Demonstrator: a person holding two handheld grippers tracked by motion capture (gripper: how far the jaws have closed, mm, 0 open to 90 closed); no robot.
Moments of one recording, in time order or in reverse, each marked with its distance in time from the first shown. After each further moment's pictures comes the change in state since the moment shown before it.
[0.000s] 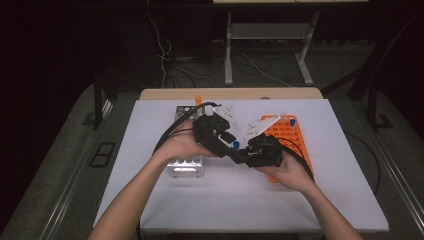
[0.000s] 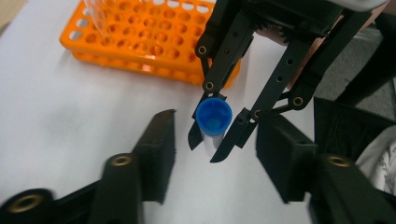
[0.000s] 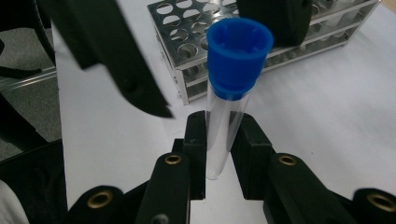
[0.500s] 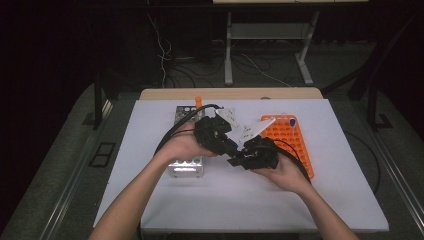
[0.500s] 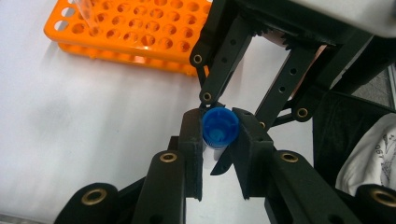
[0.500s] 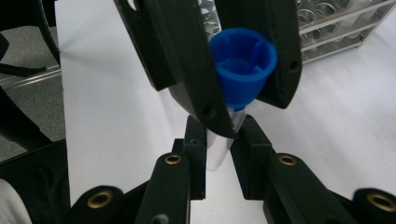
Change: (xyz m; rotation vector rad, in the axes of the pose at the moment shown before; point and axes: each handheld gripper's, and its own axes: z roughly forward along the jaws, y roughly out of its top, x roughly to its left) left arm 0.001 0.000 0.005 0.031 -0.021 0.018; right arm 0.005 0.002 0.008 0.005 0.019 0.000
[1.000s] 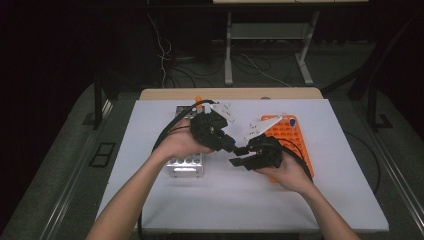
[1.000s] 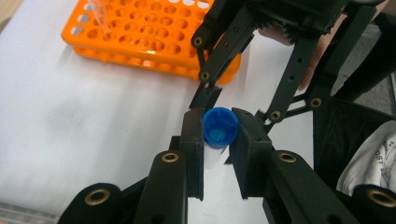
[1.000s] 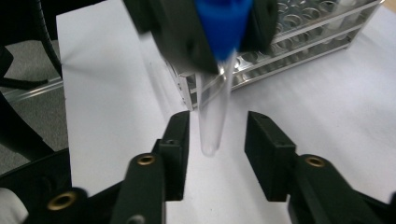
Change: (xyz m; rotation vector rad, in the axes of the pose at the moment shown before) left arm 0.004 -0.001 -0.017 -0.039 0.026 -0.036; right arm -0.004 -0.004 -0.010 -0.041 -0.009 0.040
